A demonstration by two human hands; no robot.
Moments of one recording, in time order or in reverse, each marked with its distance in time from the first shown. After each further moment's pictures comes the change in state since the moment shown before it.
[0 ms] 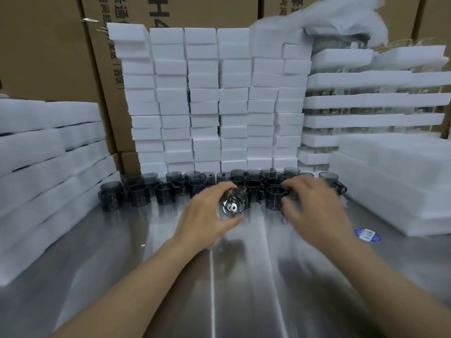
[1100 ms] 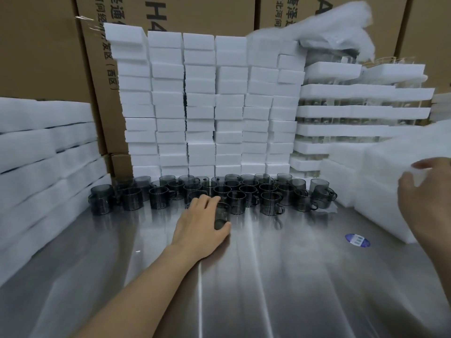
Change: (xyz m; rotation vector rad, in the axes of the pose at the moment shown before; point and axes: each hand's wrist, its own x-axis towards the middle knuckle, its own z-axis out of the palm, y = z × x) left_hand -0.001 -0.007 0.011 0.271 -0.163 -0.199; right_hand 0.010 0.149 -0.084 -0.098 0.517 0.626
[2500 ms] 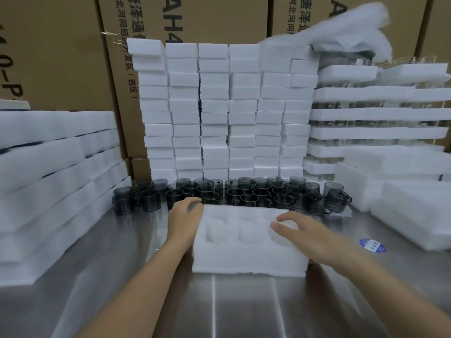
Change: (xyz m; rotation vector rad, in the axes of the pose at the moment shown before) left_hand 0.003 -0.046 -0.021 -0.749 0.169 -0.522; right_hand -0.143 -0.122 0.010 0.198 -1.215 -0.157
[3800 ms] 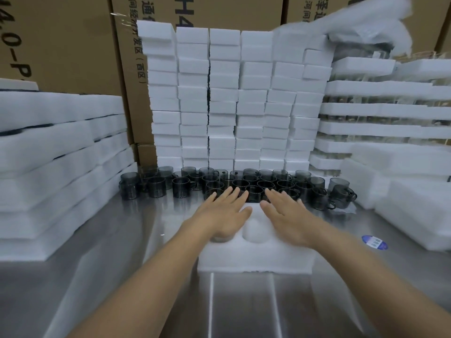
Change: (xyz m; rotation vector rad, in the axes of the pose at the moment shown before) left_hand -0.020 0.049 0.031 0.962 -0.677 0.324; right_hand 0.026 -0.033 0.019 -0.393 -0.106 -0.170
